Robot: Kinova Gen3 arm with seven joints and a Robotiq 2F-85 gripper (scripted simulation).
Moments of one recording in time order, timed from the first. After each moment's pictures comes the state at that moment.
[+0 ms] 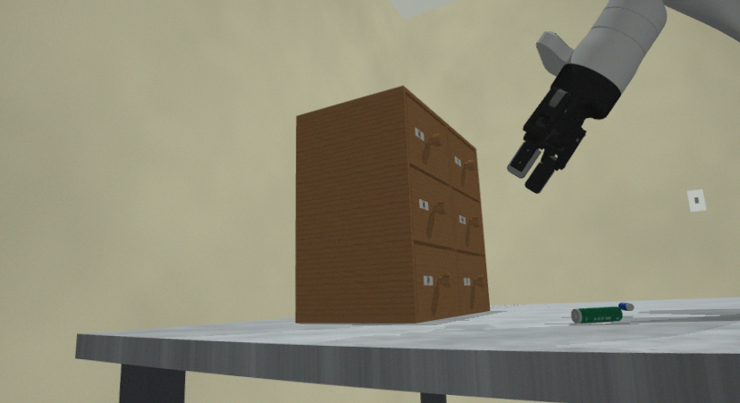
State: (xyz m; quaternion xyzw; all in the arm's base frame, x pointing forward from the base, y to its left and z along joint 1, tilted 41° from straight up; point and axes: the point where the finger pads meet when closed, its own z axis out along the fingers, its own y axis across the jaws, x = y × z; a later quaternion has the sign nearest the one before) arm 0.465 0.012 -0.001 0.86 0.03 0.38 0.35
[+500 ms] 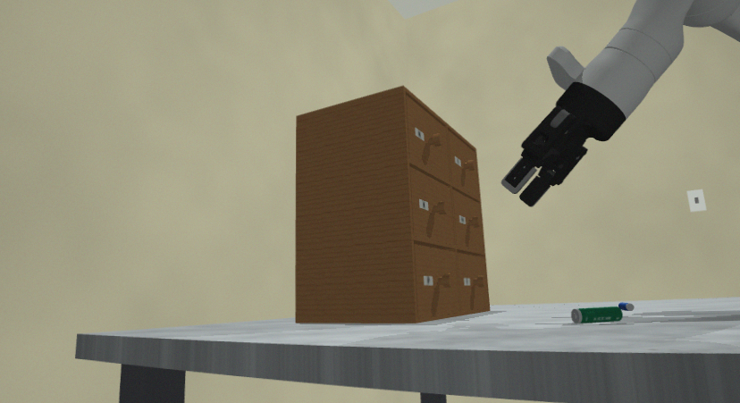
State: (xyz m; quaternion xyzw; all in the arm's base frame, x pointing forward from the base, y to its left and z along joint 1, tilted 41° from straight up) arm 0.475 0.001 -0.011 0.83 0.05 0.43 0.35
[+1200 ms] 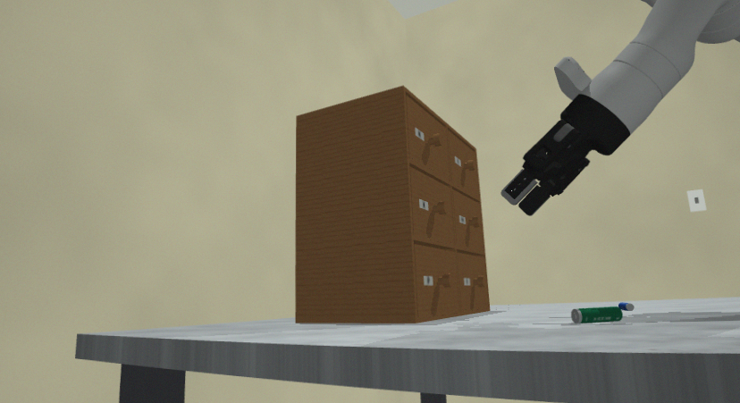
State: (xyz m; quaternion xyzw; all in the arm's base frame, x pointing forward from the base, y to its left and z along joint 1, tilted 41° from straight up) arm 0.478 -0.007 -0.020 0.82 0.07 0.45 0.35
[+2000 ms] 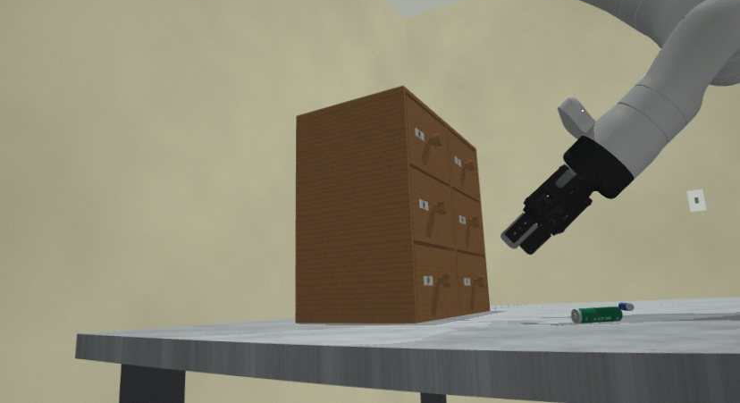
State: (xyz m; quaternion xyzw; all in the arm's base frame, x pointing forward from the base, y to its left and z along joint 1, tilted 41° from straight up) arm 0.485 -0.039 -0.059 0.82 0.07 0.45 0.34
